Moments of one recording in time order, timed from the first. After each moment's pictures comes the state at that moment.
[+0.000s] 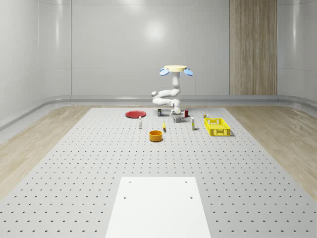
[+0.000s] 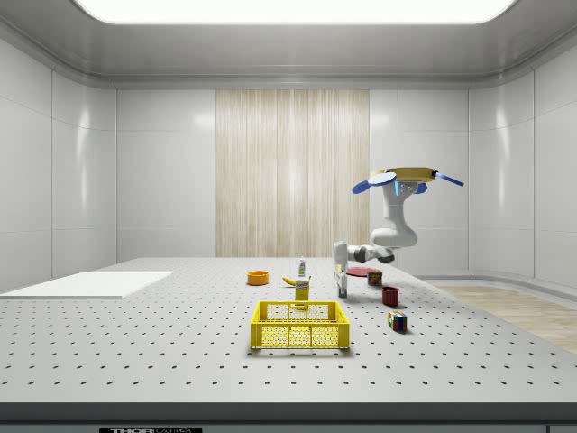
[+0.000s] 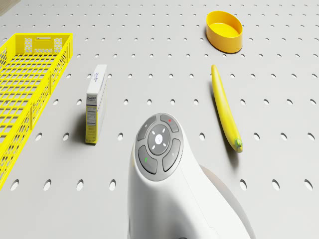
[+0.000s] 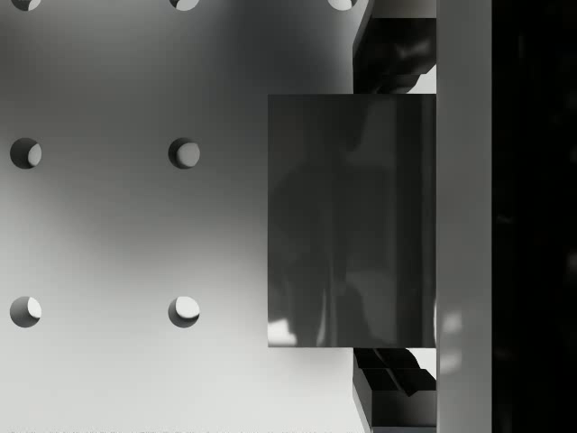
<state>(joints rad) -1.14 -1.34 1.17 -2.81 -2.02 1.47 1.63</state>
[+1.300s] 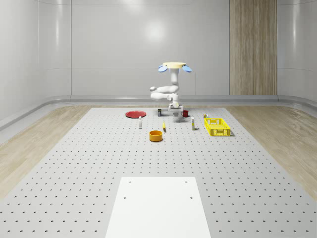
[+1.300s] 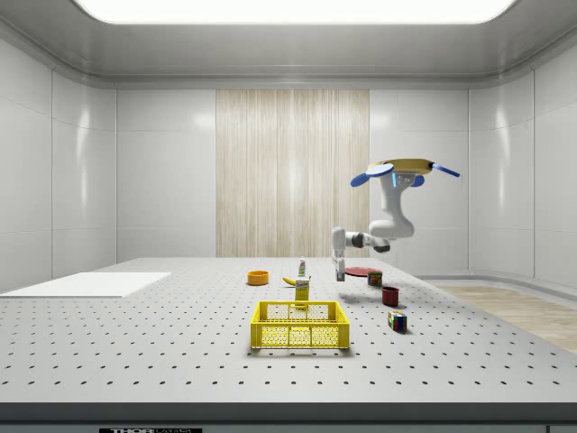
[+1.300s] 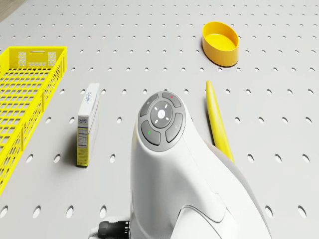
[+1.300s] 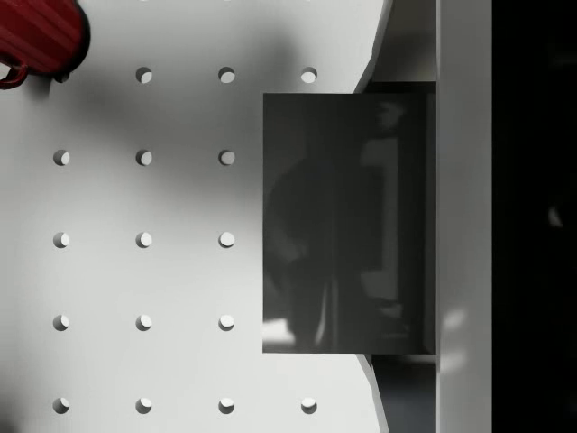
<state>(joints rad) -1.16 -1.38 1.31 -2.84 -1.88 1.46 1.65</state>
